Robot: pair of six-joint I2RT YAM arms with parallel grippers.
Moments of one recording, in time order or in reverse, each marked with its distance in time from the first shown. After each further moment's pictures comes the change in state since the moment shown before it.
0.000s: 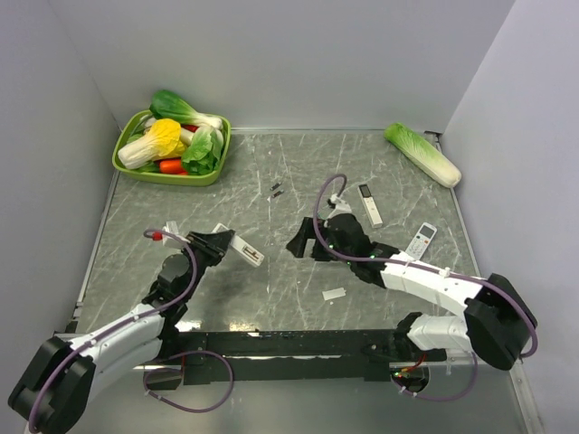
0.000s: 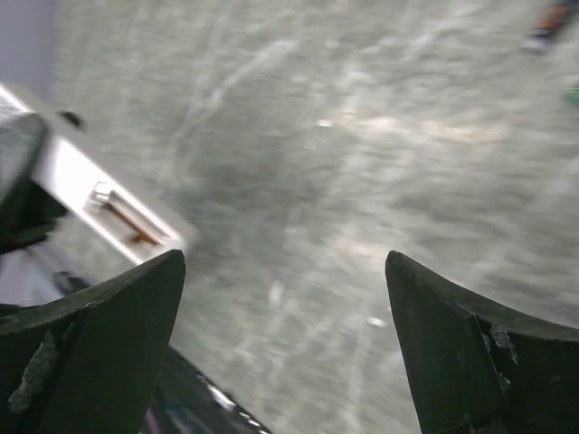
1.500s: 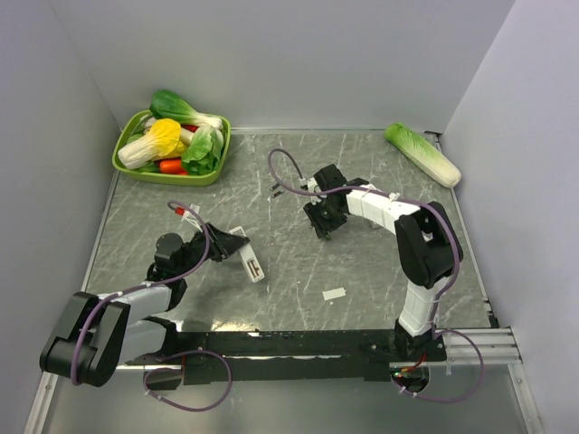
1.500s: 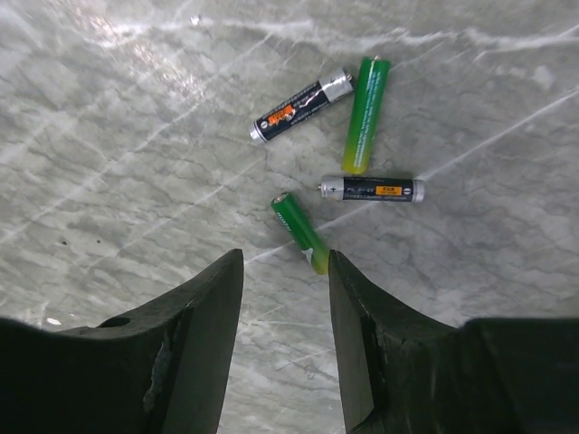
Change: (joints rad) left arm 0.280 0.344 0.096 0.203 0.800 0.206; right arm -0.305 0.603 0.634 -0.673 -0.142 -0.899
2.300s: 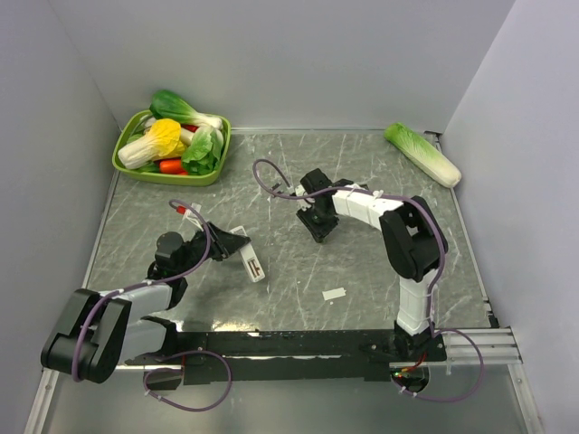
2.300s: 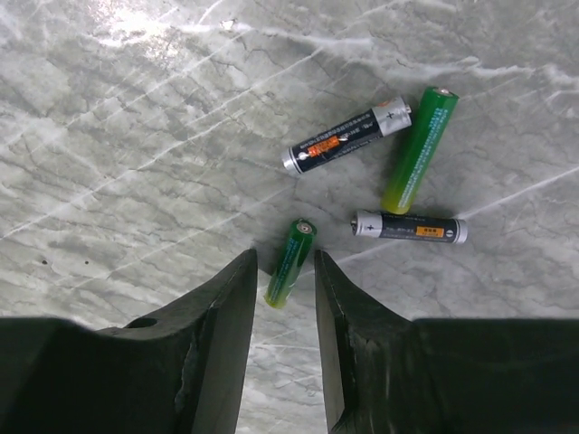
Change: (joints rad) left arm 0.000 0.020 0.011 0.013 0.020 0.000; right arm 0.067 0.103 0.071 -0.050 0.056 -0.048
